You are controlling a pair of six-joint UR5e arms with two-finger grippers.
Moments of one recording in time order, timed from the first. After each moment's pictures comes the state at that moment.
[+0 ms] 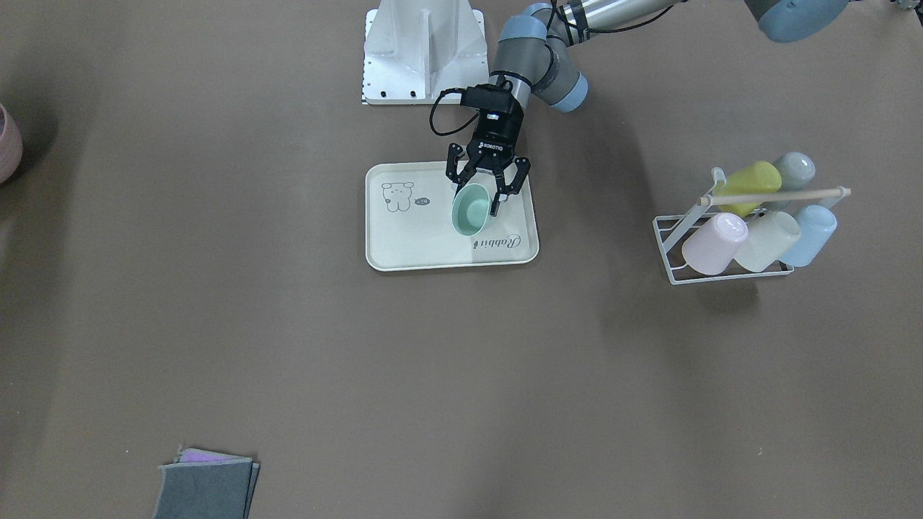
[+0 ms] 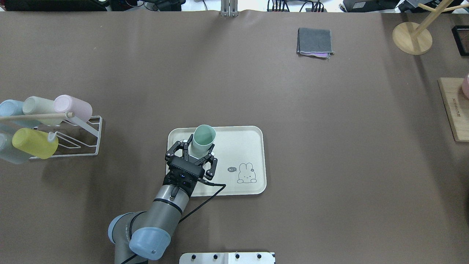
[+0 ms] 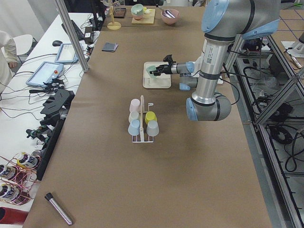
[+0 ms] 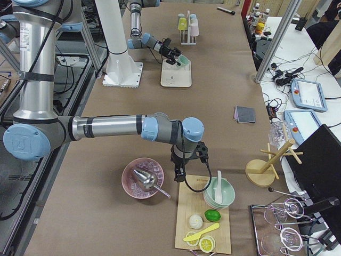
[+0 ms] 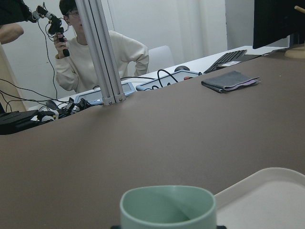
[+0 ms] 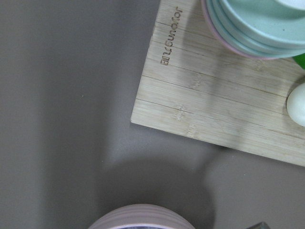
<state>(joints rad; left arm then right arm) -0.12 -2.07 -1.45 -2.68 -0.60 -0.60 1.48 -1.67 1.77 -1.79 2.28 -0.24</state>
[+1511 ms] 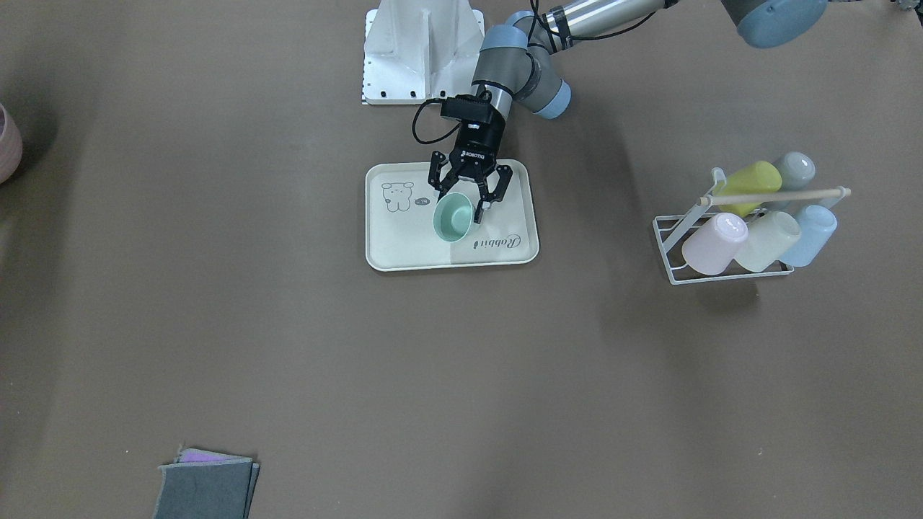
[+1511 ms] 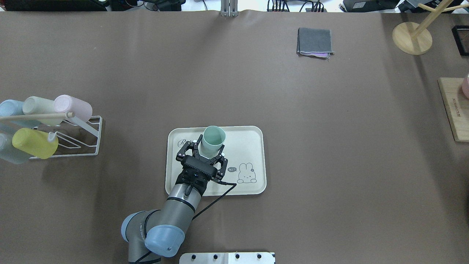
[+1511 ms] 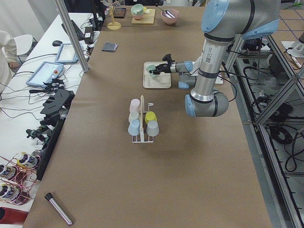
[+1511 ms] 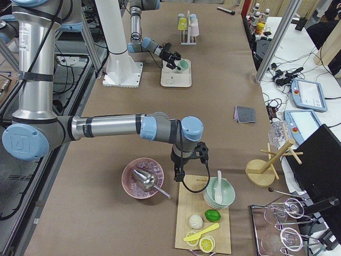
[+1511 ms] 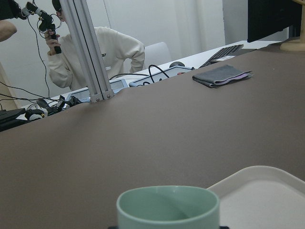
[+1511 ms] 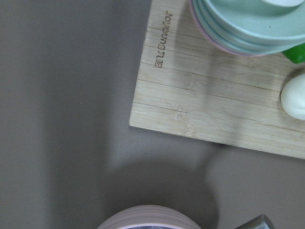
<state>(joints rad) -0.12 -2.14 -1.37 -2.68 -0.61 -0.60 1.50 -1.68 1.77 -1.80 2.29 -0.19</state>
